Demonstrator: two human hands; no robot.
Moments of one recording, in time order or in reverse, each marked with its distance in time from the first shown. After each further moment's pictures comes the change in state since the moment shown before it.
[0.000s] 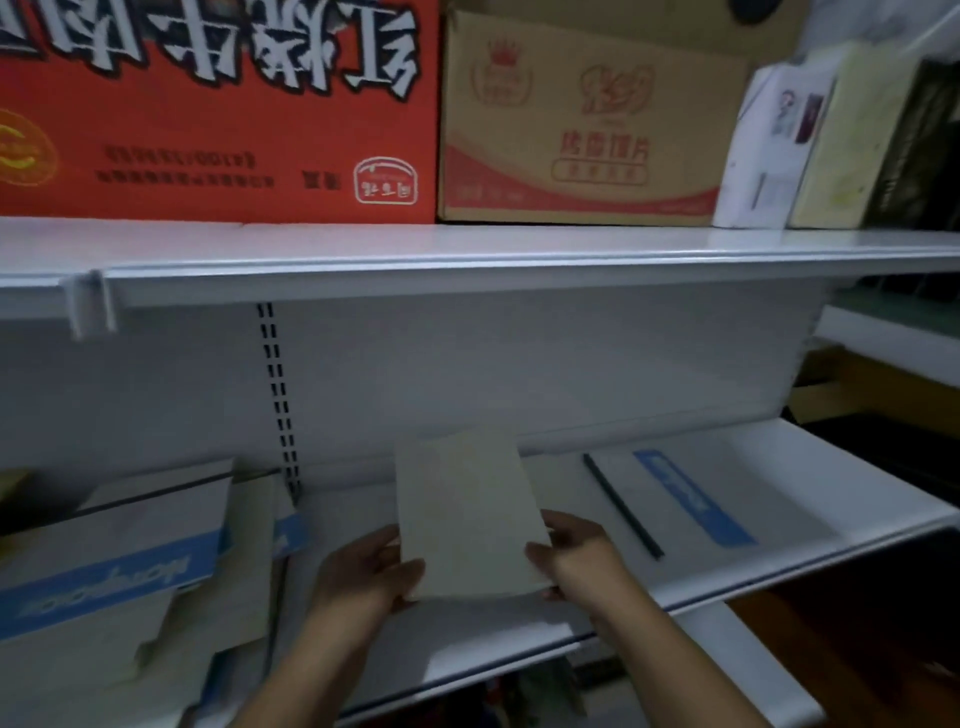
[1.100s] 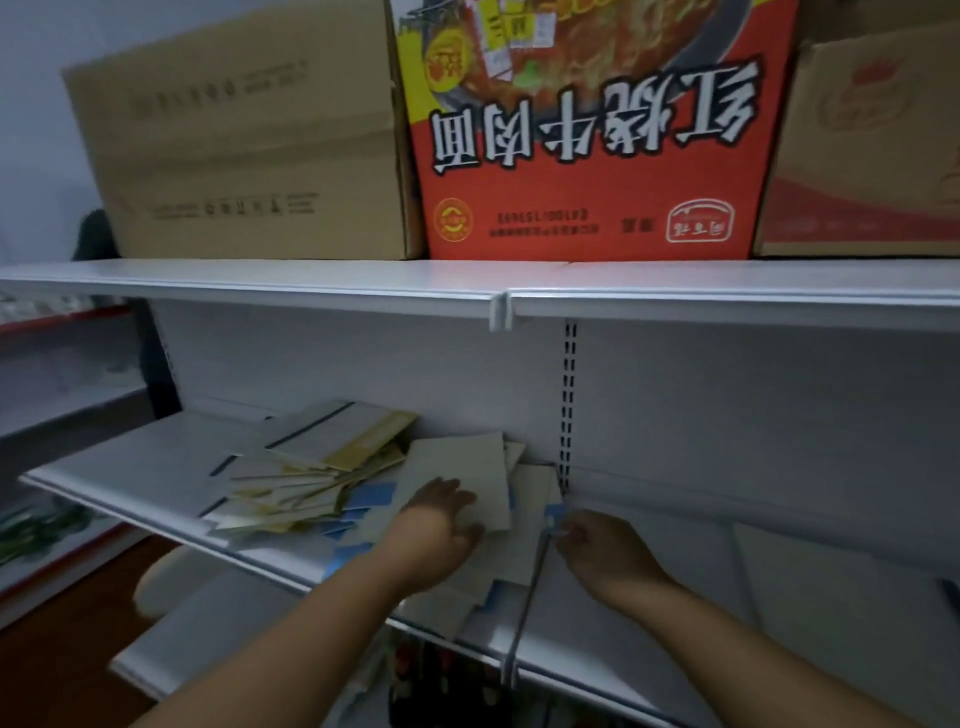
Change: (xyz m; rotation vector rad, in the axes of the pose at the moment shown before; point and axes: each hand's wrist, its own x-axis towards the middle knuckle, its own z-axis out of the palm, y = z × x) left_hand -0.053 0.025 -0.149 1.235 0.352 0.078; right_hand 0.016 -0.059 0.157 -0.646 -0.448 -0.545
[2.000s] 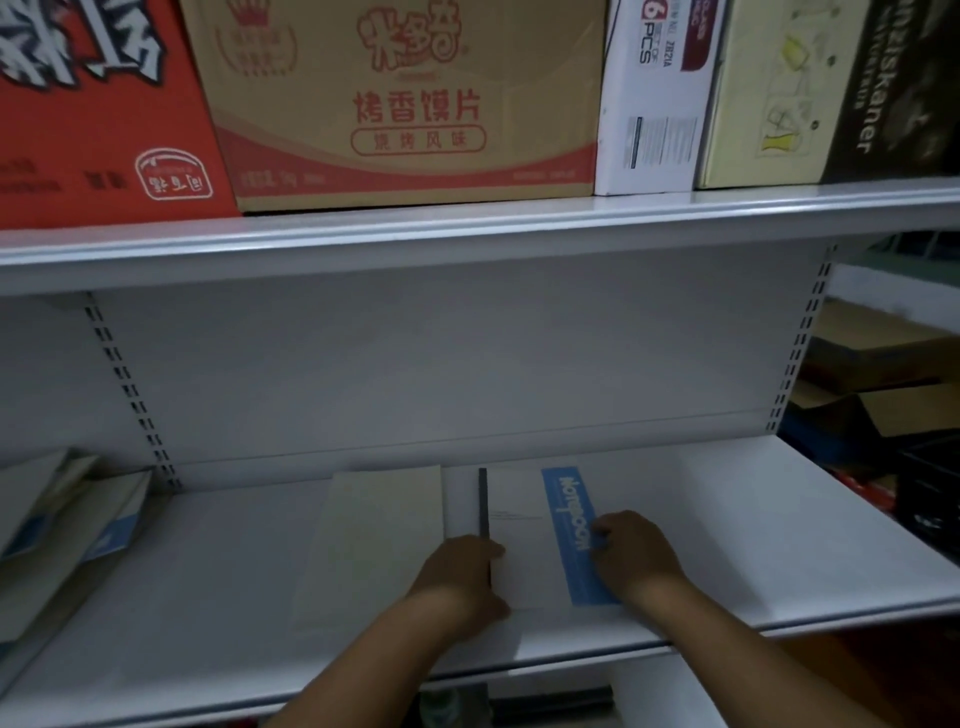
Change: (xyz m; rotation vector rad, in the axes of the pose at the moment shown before) left_hand -0.003 0.417 0.189 -0.122 -0.524 0.265; right_hand -0.187 0.354 -0.213 -0.100 0.232 0.569
